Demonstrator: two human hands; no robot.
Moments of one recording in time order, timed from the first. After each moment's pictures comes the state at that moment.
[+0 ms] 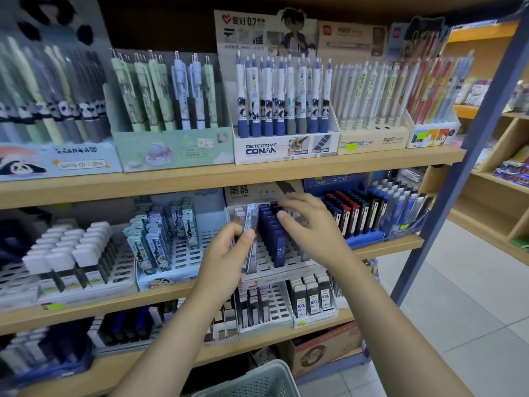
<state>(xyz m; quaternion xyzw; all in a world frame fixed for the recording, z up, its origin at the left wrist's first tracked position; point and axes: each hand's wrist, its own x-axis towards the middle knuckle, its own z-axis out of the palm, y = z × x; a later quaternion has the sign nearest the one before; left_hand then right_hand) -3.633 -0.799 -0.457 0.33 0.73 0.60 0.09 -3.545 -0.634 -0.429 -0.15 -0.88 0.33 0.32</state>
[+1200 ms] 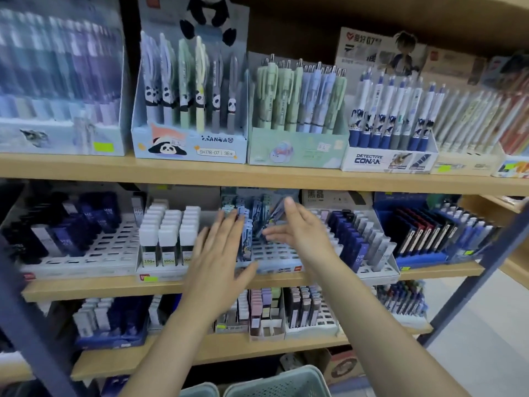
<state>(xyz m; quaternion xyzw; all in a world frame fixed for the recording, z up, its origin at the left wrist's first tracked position) -3.723 -0.934 -0.497 0.40 0.86 0.25 -0.18 -3.650 -0.776 -0.432 -0.17 -0.71 0.64 0.23</state>
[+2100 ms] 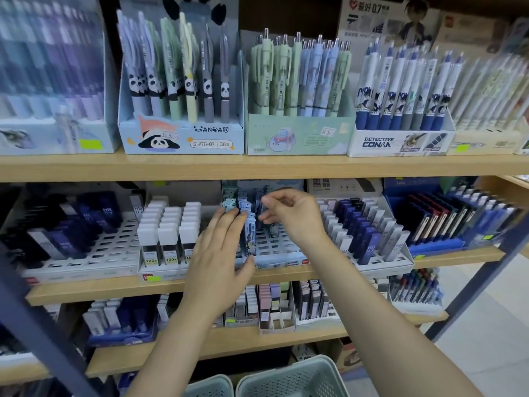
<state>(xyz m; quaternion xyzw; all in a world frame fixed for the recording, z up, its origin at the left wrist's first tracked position) -3.731 -0.937 -0.503 0.41 0.84 0.30 -0.18 -3.688 -0.769 -0.434 -0.14 -0.73 0.60 0.28</state>
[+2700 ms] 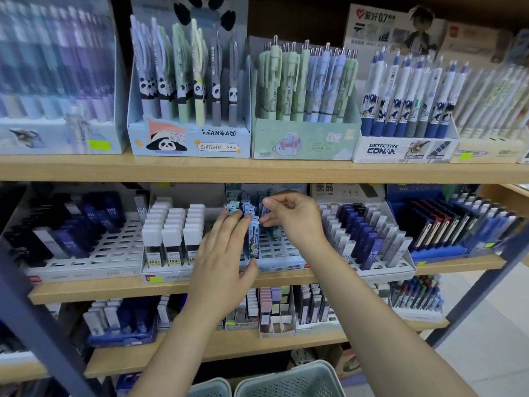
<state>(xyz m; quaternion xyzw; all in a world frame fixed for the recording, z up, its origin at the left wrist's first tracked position) -3.730 -0.935 -0.504 0.42 0.84 0.30 -0.19 -3.695 -0.772 -0.435 -0.14 -0.71 0.62 0.29</state>
